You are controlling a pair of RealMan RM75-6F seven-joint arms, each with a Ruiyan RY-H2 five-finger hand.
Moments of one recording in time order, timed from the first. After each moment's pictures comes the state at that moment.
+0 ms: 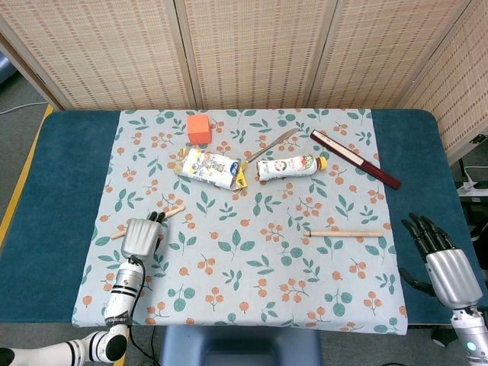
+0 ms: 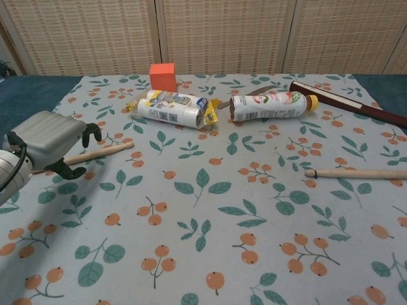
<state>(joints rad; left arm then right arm) -0.54 -1.76 -0.17 -1.31 1.12 1.22 0.83 0.10 -1.09 0.00 -1.56 -1.65 1.54 0.07</state>
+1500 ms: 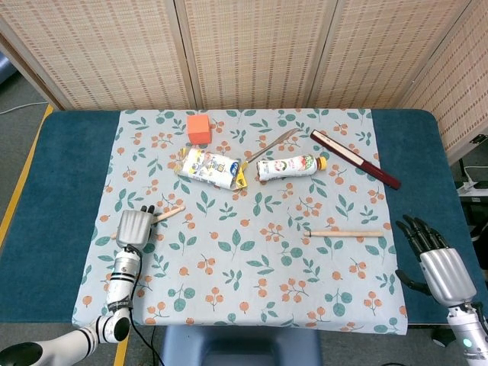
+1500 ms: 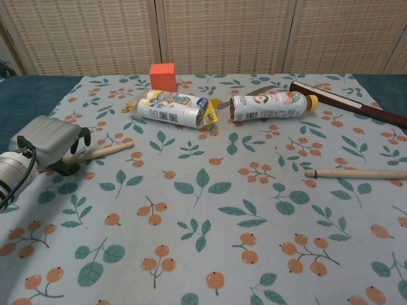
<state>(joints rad) -0.59 -1.89 -0.20 -0.93 1.12 1.13 0.68 0.11 -1.07 -0.01 -1.59 -1.63 1.47 0.05</state>
